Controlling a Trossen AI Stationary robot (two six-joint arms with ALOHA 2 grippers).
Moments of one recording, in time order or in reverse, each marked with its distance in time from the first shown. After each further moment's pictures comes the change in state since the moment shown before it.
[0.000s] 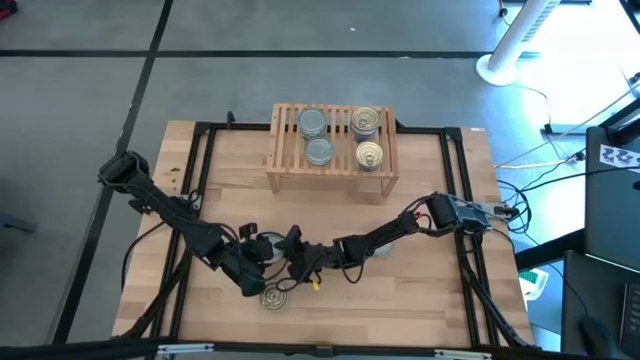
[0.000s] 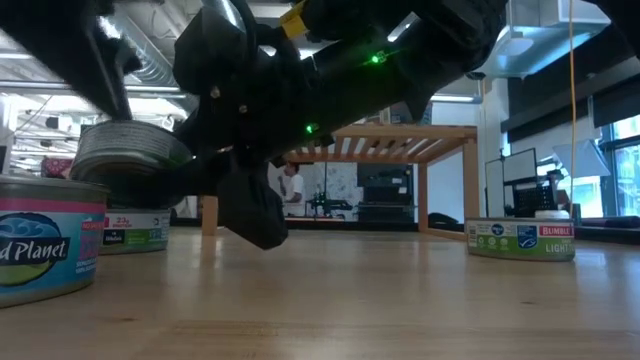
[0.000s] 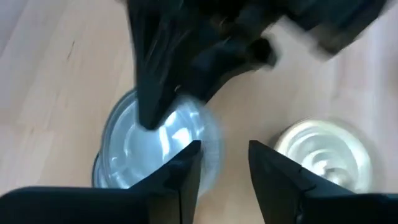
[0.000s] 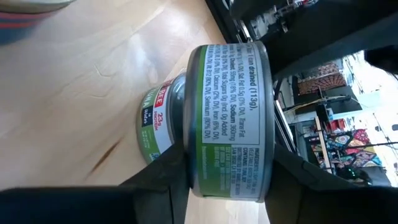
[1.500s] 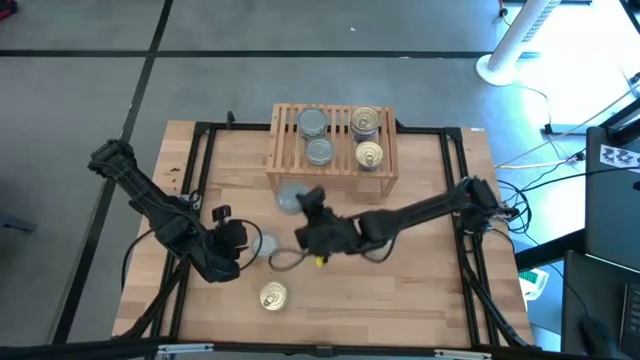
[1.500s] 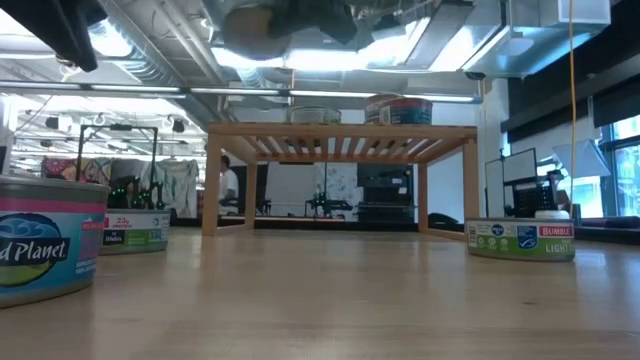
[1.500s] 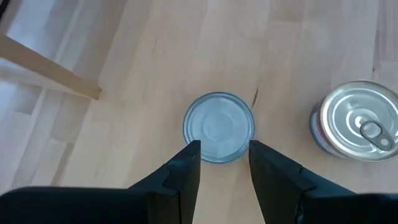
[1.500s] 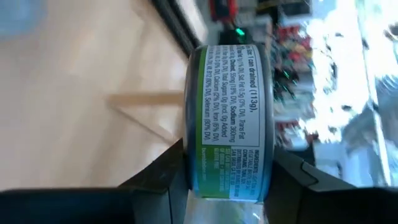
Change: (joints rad) left arm -0.097 -0.204 0.071 -0.420 -0.132 -0.083; right arm -0.006 -0.330 0.299 -0.870 0.481 0.074
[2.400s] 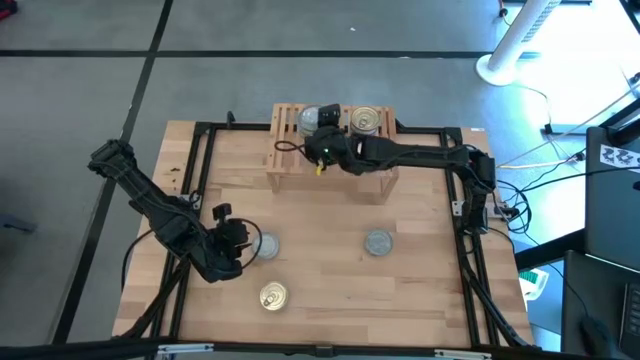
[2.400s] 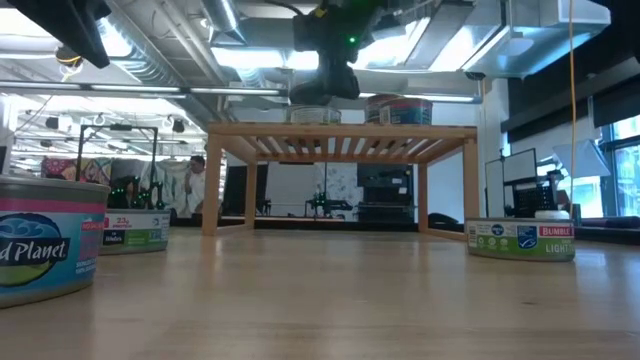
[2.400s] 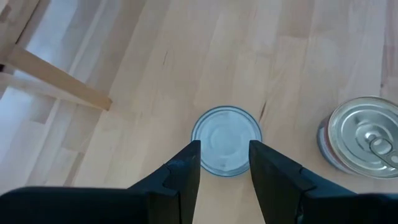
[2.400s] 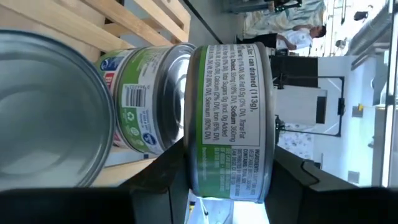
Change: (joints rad) left arm 0.000 0.000 0.000 0.010 -0.060 0.002; right arm -0.446 -0.058 -0.001 -0.017 -0.099 -0.151
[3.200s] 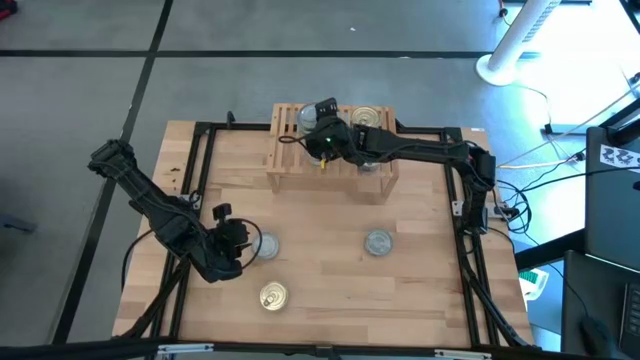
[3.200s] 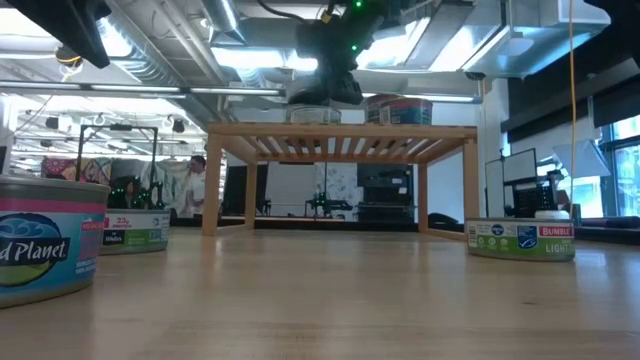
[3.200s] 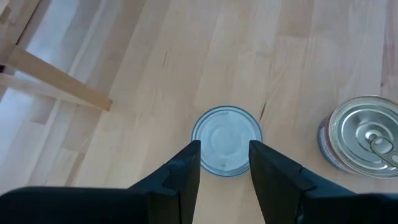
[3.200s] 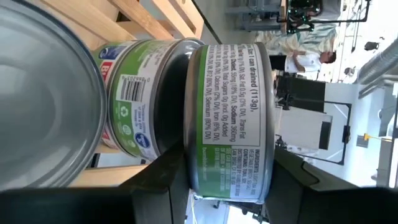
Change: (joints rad) left arm 0.000 0.000 0.000 0.000 0.000 0.004; right arm -0.065 0.001 0.000 0.010 -0.139 -0.115
